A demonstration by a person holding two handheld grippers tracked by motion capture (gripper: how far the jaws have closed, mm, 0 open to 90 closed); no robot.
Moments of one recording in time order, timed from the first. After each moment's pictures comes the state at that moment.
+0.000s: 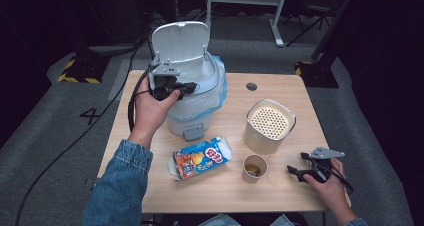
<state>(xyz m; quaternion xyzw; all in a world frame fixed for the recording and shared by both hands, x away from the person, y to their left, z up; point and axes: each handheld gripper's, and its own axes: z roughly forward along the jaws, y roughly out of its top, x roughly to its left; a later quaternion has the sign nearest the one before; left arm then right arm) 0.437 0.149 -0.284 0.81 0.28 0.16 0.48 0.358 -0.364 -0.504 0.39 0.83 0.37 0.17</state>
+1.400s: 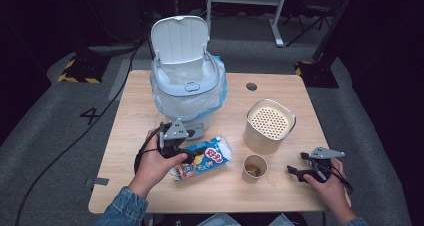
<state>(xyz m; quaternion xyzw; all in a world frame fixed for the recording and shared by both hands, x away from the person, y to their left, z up) 0.352 0.127 -0.399 0.85 0.26 0.12 0.45 0.358 -0.364 -0.504 0.39 0.83 0.37 0.17</state>
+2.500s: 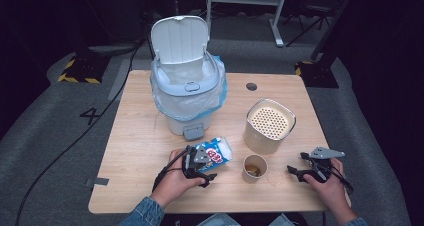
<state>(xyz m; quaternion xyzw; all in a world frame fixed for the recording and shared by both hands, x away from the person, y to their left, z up) 0.344 0.074 -0.481 0.90 0.24 0.09 0.35 0.358 -0.364 -0.504 0.39 0.83 0.37 0.17</state>
